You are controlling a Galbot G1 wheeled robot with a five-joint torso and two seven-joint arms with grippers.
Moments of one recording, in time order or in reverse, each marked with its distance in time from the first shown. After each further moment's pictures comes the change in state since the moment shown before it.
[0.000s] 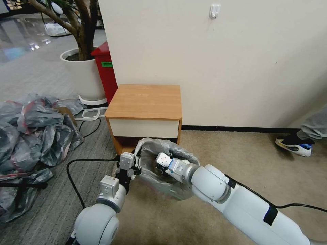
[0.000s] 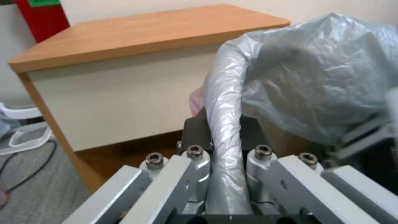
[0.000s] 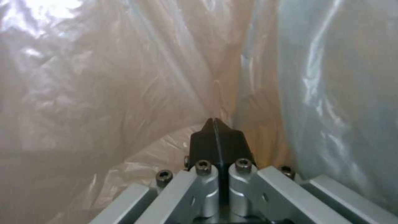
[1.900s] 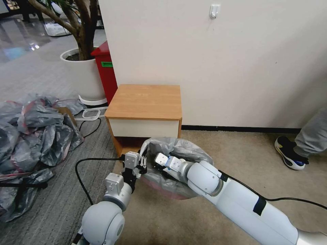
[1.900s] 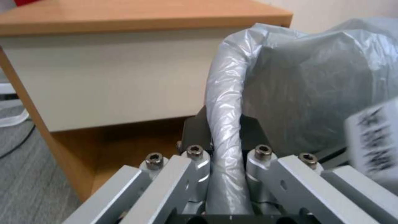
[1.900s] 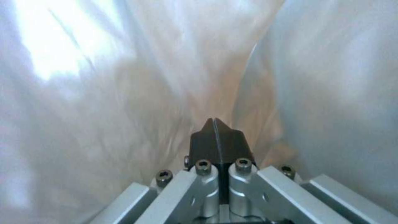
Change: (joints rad) left arm -0.032 -0.044 0.012 0.049 -0.073 0.026 -0.020; right arm 0.031 0.020 -0.014 -0.060 0.067 0.002 -0.031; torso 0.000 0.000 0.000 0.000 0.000
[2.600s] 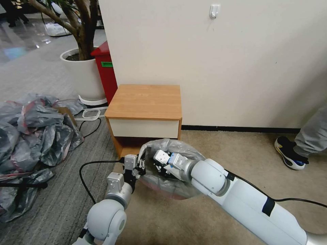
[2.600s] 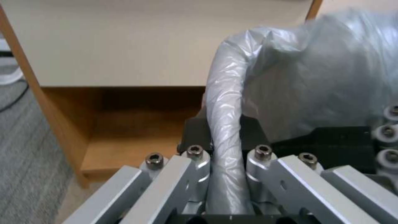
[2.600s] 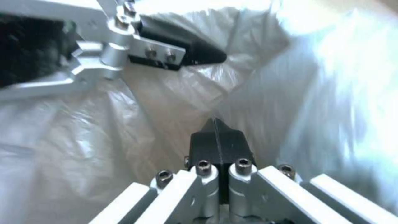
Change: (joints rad) left arm -0.023 -0.013 -0.012 0.075 -0.112 0.010 -0.042; right arm -0.001 -0.027 0.041 0.063 0.112 0.001 0.004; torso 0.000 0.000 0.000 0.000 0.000
